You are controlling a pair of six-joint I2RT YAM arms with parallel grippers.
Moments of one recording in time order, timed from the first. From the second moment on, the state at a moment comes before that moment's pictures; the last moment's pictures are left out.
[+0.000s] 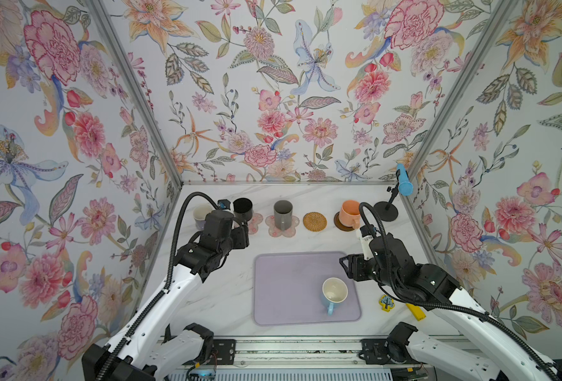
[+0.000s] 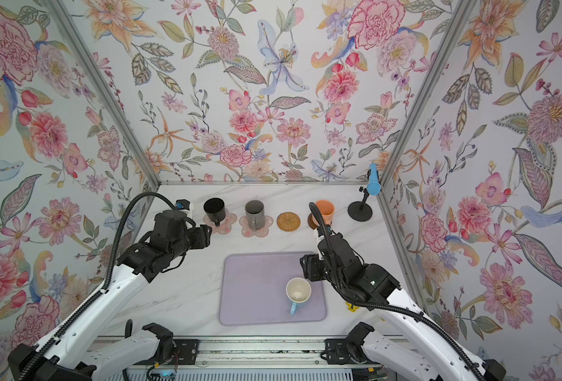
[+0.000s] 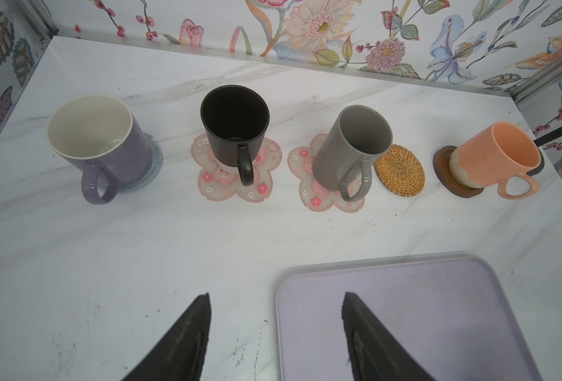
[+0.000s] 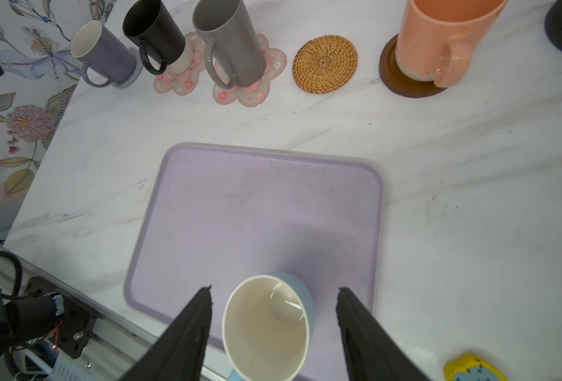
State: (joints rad) left arm -0.42 1.08 0.99 -0.61 -0.16 -0.38; right arm 0.82 0.81 0.95 -0.91 0.13 0.59
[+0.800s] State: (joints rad) left arm -0.42 1.15 0.96 -0.58 -0.16 -0.47; right arm 1.52 0.95 0.82 -1.08 0.34 1.33
